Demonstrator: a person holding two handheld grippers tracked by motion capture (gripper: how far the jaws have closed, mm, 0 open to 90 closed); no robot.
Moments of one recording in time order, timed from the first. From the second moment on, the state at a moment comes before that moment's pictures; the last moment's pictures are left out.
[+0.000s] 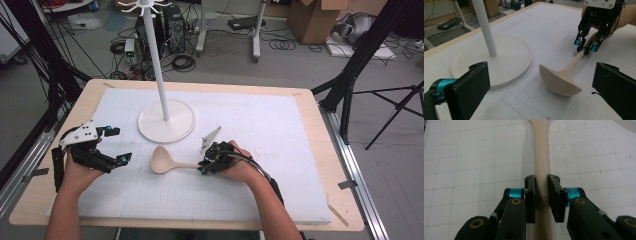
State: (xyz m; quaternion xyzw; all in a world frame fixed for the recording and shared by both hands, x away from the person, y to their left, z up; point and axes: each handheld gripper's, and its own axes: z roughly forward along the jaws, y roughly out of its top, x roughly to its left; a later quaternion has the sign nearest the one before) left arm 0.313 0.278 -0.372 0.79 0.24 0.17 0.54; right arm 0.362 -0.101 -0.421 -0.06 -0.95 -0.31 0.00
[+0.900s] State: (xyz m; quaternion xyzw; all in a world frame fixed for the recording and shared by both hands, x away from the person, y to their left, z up) left arm 0.312 0.278 -0.371 0.79 0.23 0.17 0.54; right arm 0.366 -0.114 -0.406 -0.13 -0.93 -0.35 -0.03
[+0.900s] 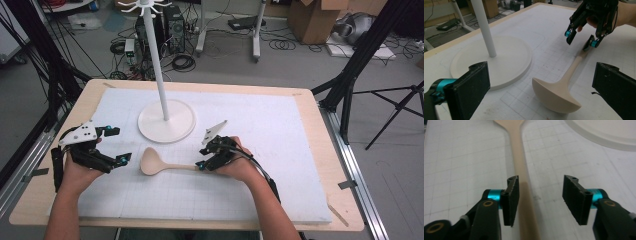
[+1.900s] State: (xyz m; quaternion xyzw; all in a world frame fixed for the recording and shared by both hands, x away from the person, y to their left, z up) left arm 0.311 0.286 -0.370 0.79 0.23 0.17 0.55; right arm 0.311 -0.252 -0.387 -0.27 -0.83 -0.48 -0.13
